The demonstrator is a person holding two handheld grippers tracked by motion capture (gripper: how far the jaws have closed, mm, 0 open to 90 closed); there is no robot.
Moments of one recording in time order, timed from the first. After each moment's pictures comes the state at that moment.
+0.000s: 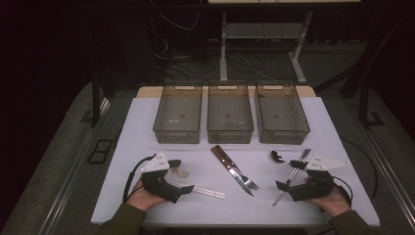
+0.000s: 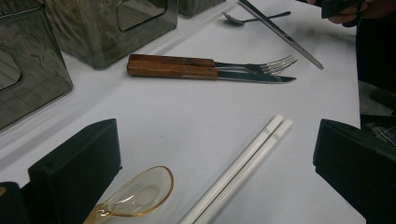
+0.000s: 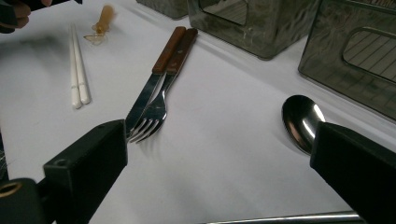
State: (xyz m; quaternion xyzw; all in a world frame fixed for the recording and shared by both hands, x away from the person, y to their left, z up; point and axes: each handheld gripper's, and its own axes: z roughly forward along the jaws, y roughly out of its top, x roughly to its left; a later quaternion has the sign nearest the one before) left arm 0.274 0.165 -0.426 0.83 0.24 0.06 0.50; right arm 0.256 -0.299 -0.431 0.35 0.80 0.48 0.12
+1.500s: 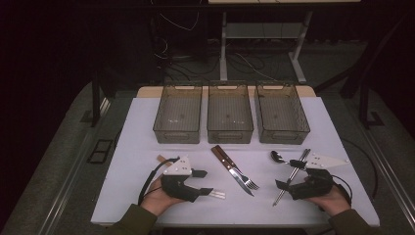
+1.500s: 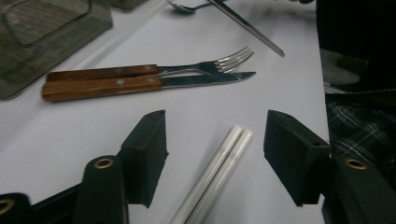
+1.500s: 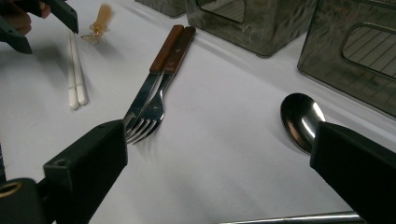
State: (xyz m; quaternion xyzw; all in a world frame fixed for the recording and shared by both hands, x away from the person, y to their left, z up) left arm 0.273 0.115 -0.426 0.86 0.16 0.02 0.48; right arm 0.260 -0.299 -0.431 0.35 0.80 0.47 0.11
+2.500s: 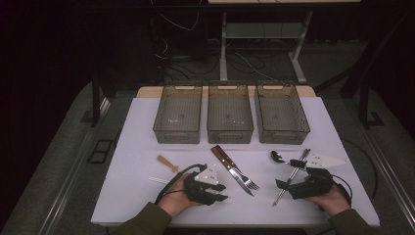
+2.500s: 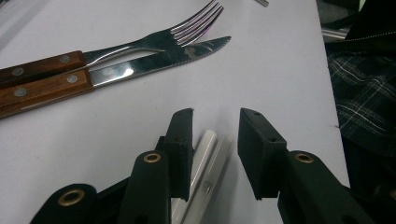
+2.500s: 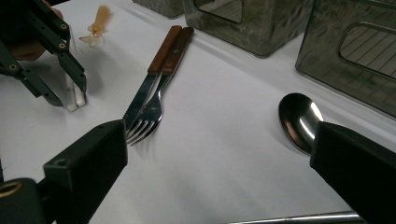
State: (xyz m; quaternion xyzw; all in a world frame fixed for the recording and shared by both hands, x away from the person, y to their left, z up) left arm 0.273 0.059 -0.445 0.91 0.08 0.00 0.40; right arm 0.261 -0.300 -0.432 0.36 0.80 0.48 0.11
